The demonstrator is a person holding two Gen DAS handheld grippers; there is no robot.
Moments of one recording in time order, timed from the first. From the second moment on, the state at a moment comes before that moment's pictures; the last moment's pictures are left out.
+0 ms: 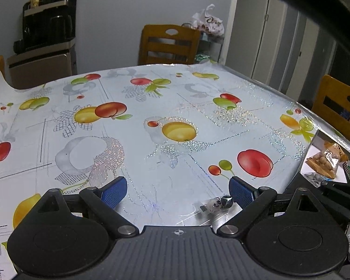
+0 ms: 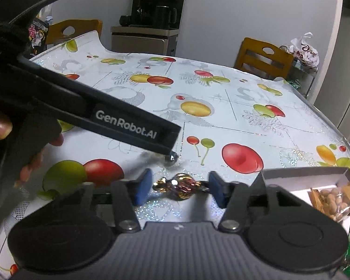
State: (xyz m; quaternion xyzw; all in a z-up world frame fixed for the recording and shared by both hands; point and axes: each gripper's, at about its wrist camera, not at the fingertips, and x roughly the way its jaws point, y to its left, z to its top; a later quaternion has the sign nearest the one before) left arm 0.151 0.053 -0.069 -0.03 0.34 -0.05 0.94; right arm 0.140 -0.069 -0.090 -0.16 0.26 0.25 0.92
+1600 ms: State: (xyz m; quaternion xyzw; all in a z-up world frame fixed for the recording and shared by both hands) left arm 0.153 0.053 -0.079 -0.04 0.35 -0.07 0.93; right arm 0.112 -0.102 -0.091 -0.11 0.27 0.24 0.92
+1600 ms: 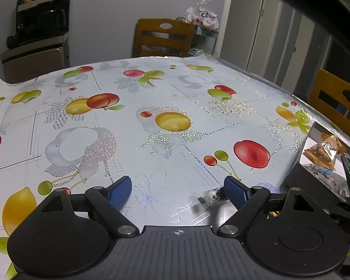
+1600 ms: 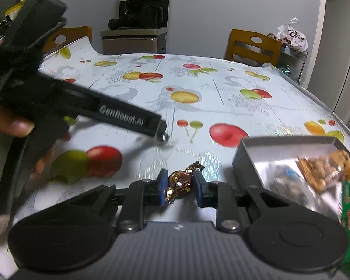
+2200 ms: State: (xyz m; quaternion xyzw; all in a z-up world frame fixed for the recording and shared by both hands) left arm 0.140 0.030 -0.087 0.02 0.33 -0.15 0.93; right arm 0.027 -0.154 -0.096 -0.15 0.27 0.25 0.92
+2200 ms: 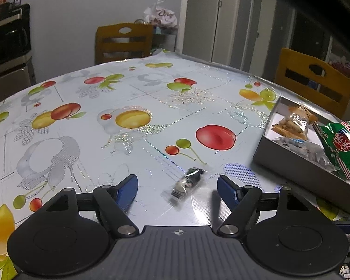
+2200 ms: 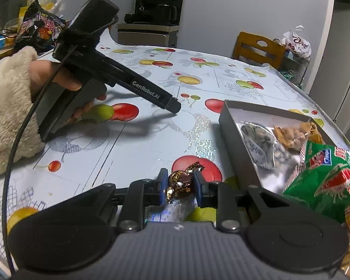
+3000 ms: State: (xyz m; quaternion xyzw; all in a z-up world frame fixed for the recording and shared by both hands) left arm 0.066 -0.011 -0.081 0.07 0.34 -0.16 0.92; right arm -0.006 -0.180 -0.097 -0.14 0.26 0.30 0.91
